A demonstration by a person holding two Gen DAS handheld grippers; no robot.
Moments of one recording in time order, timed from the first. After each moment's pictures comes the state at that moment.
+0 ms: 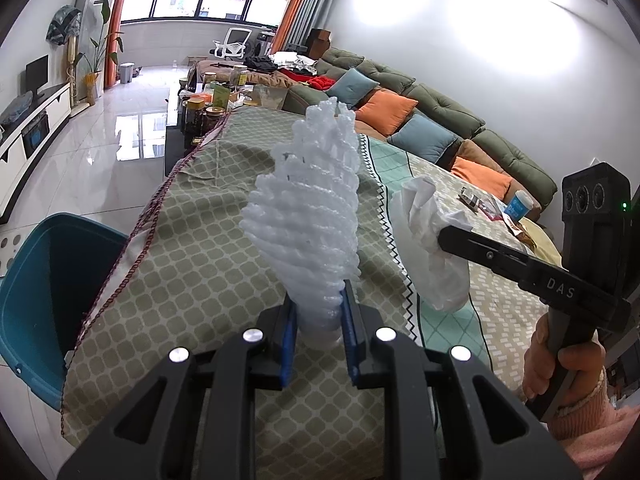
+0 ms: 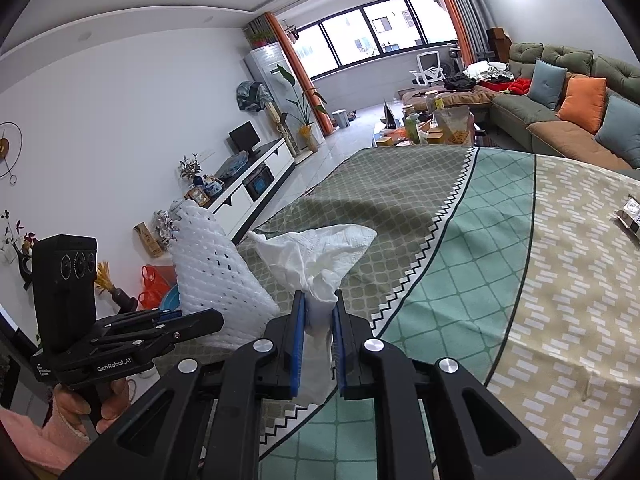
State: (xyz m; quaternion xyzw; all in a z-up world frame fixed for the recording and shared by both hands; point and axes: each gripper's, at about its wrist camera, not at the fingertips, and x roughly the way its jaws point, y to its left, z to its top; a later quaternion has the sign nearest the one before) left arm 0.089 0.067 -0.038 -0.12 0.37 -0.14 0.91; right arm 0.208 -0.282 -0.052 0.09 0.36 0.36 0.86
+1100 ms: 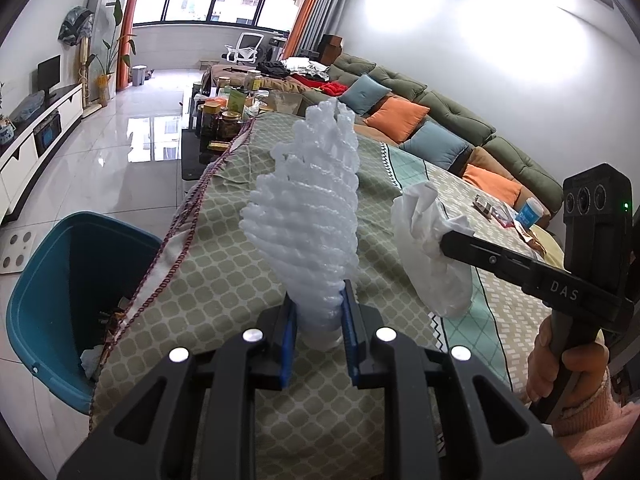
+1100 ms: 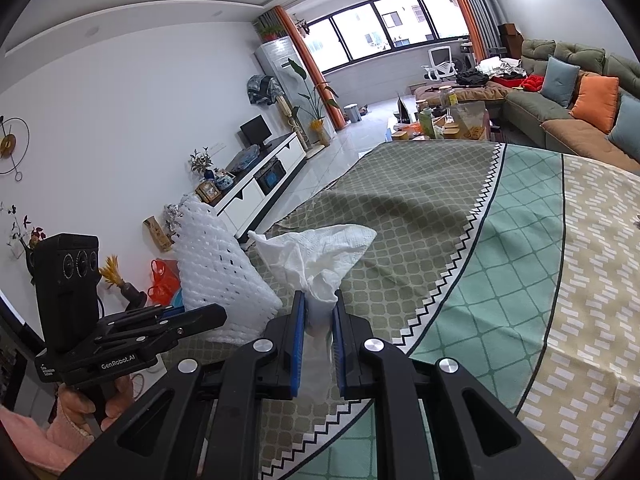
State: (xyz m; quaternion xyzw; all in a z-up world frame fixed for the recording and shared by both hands) left arm 0.078 0.081 -0.038 -0.12 0.36 -0.12 0.92; right arm 0.202 -0.262 -0.055 0.09 0.36 0.38 0.85
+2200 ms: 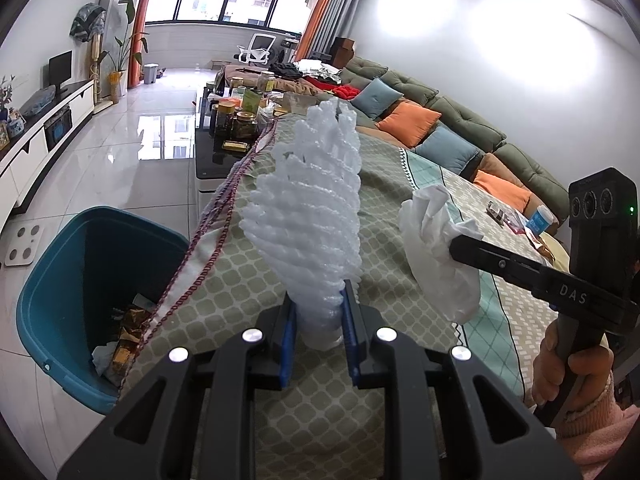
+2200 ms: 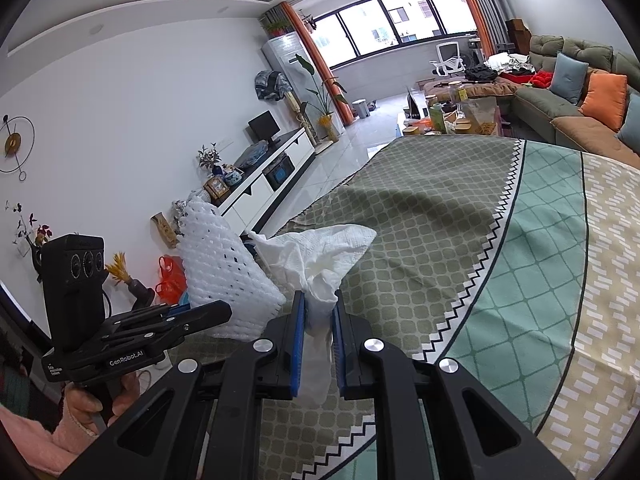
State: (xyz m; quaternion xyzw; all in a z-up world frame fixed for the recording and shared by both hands) left arm 0.075 0.094 -0.042 -0.13 0.36 -0.09 0.92; right arm 0.202 -0.244 -0.054 0.09 0.37 0.39 0.84
